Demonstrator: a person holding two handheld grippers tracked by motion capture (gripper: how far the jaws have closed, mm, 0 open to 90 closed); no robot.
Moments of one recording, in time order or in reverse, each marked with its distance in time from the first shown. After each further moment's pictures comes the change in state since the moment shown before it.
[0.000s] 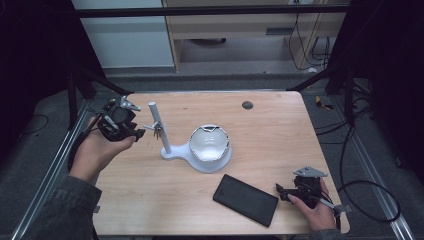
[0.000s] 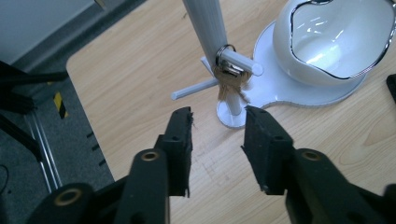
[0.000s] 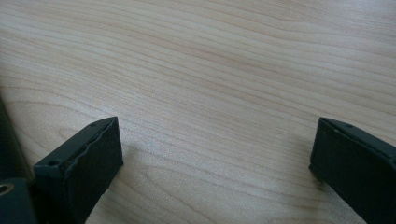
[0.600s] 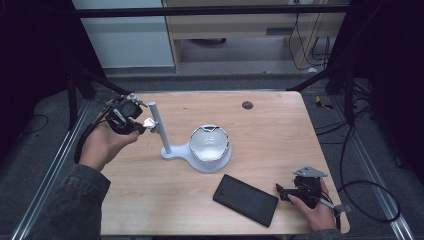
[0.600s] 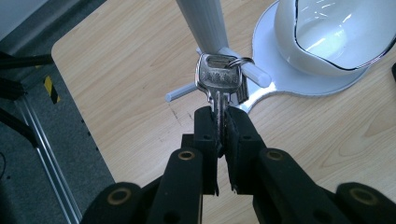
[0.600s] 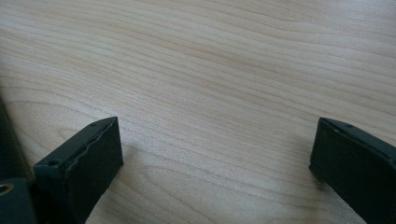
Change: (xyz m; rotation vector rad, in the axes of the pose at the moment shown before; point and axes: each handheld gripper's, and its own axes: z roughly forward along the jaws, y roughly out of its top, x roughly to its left) left arm 0.004 0.020 0.021 0.110 -0.029 -0.004; right arm 0.000 0.000 0.000 0.000 0.000 0.000
